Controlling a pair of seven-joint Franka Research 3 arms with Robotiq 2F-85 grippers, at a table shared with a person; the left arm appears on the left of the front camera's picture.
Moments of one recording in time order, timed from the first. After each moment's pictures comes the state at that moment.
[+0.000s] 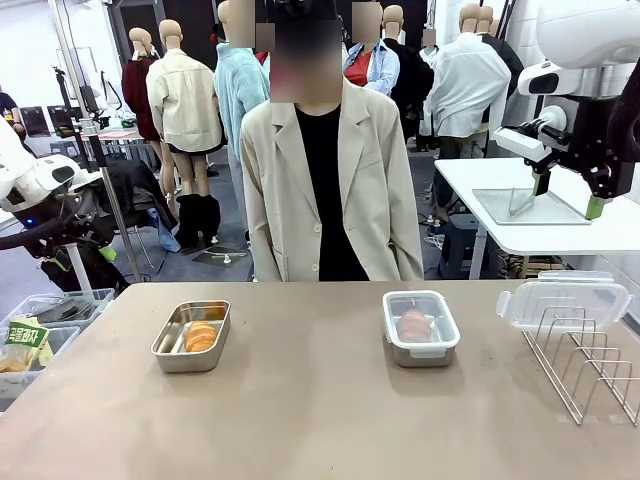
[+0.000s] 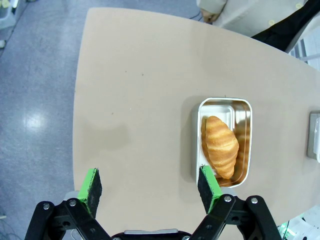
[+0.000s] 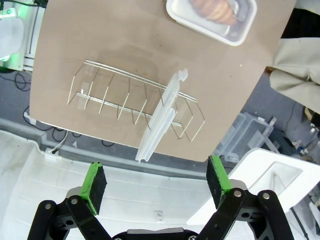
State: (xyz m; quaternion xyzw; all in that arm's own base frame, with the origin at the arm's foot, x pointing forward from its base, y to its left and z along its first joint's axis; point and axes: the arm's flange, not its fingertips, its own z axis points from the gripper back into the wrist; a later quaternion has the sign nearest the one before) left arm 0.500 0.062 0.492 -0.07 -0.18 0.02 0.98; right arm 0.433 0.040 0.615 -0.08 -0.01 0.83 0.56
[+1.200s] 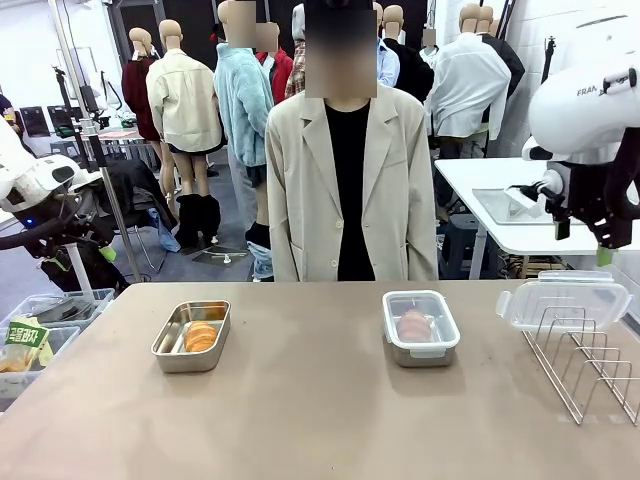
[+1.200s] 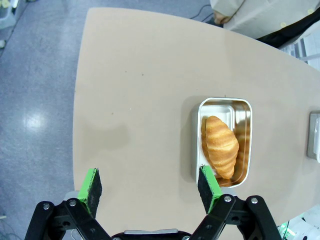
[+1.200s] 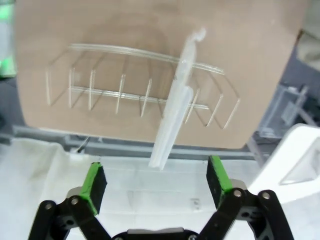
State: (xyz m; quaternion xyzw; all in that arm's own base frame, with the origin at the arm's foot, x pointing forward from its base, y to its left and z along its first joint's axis) left arm 0.500 0.062 0.492 -0.07 -0.18 0.02 0.98; right arm 0.474 -0.002 0.516 -0.09 0.03 0.76 0.64
